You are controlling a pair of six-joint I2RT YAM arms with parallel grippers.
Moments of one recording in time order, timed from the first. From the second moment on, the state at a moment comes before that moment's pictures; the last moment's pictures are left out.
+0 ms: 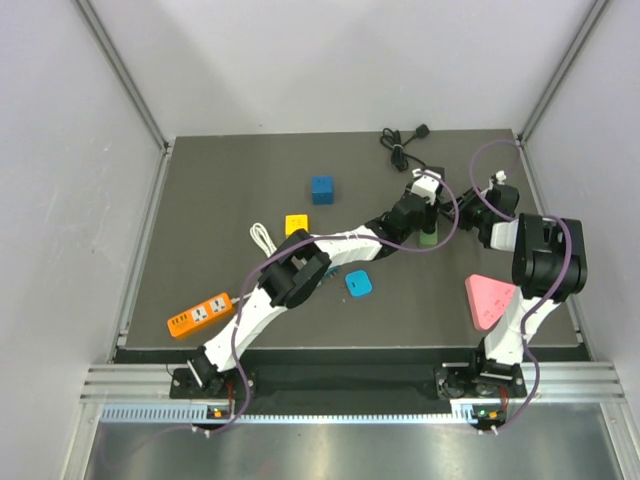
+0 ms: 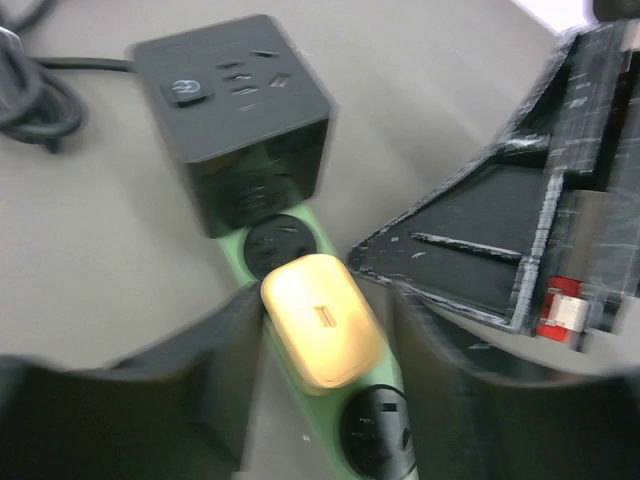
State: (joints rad) left arm -0.93 2.53 1.95 0.38 -0.23 -0.21; right arm -0.17 1.88 0.86 0.45 -0.47 0.72
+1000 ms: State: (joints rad) left arm -0.81 2.41 1.66 0.58 -0.08 -0.38; right arm -0.15 2.04 0.91 0.67 -0.68 0.87
